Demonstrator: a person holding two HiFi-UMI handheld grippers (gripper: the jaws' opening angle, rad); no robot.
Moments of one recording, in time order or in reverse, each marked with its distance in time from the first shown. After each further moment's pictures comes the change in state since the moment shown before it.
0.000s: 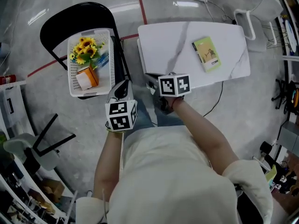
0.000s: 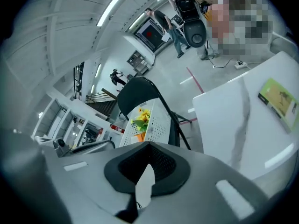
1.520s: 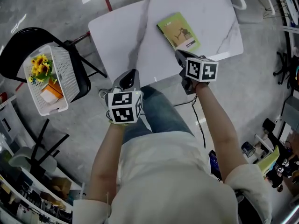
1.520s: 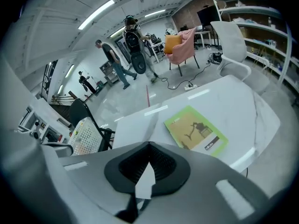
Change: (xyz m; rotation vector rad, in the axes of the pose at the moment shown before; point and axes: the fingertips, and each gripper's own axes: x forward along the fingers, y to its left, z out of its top) left arm 0.169 -0.241 -0.016 0.052 0.156 -0.177; right arm -0.207 -0.354 0.041 0.039 -0.135 -0.401
